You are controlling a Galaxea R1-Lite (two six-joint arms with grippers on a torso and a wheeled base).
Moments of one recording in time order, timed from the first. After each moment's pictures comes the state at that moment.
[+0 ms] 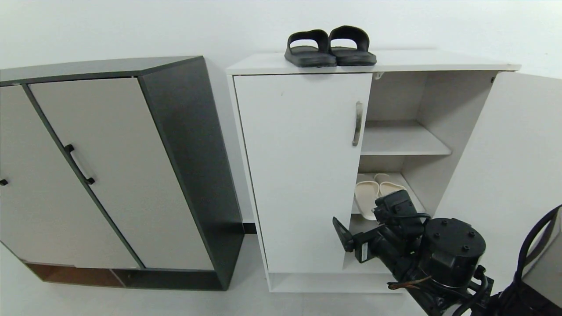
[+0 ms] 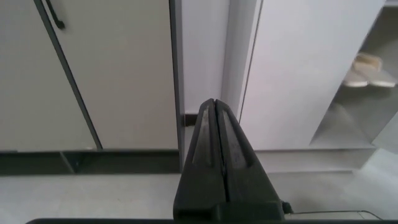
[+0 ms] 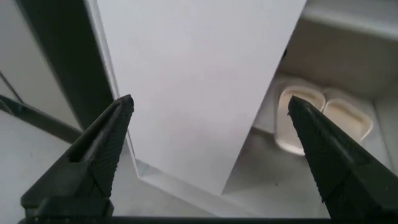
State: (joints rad) left arm 0.00 0.00 0.00 0.00 0.00 -0.02; right arm 0.79 1.98 -0.45 -1.51 -0.41 -0.05
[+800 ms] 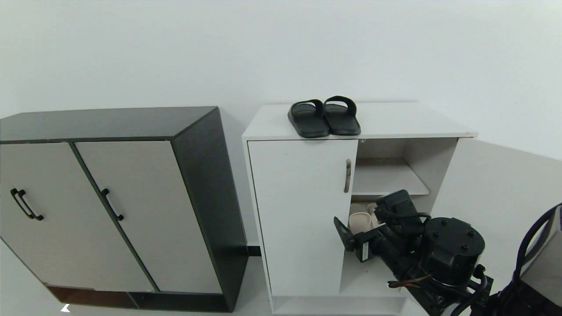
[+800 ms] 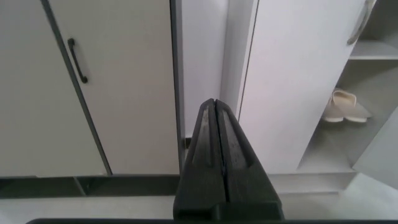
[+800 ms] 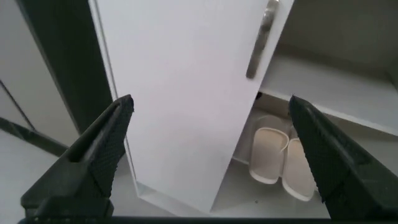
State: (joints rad) left arm 0.00 0.00 0.00 0.00 0.00 -0.02; right arm 0.78 1.99 -0.45 -1.51 -0.41 -0.05
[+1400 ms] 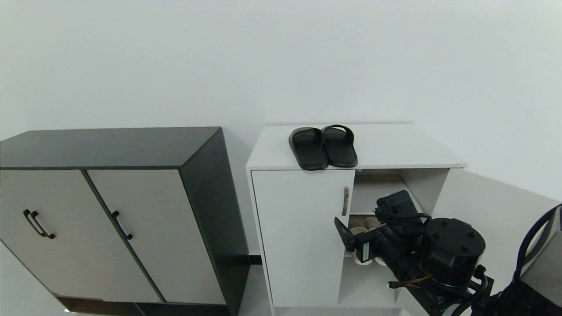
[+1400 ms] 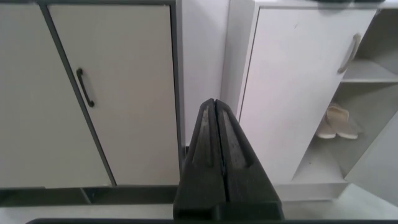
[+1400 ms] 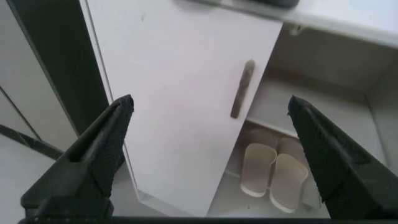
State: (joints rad) left arm 0.00 0.00 0.00 0.00 0.00 -0.02; right arm 0.78 1.99 -0.45 -1.51 -0.41 -0.05
